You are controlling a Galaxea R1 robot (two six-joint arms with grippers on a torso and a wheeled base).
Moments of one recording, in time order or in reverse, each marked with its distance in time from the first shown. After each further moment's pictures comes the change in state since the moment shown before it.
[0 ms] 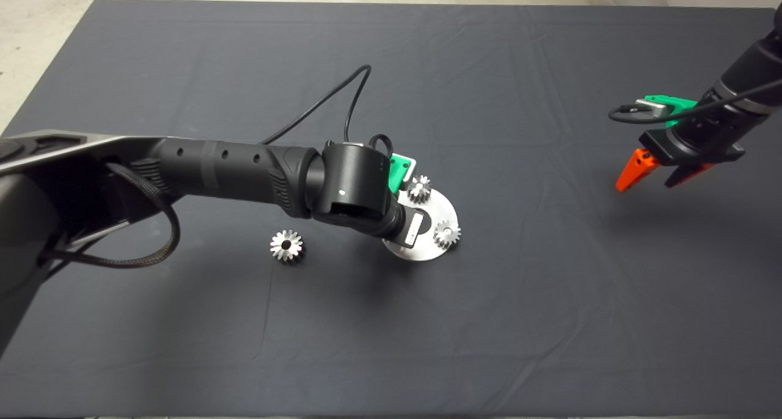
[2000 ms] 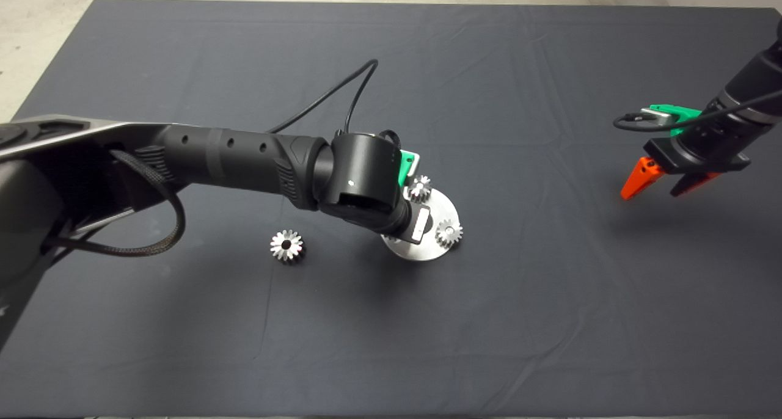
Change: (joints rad) left arm -0.058 0.017 0.023 -0.058 0.026 -0.099; right arm -0.019 -0.027 0.010 0.000 0.000 0.003
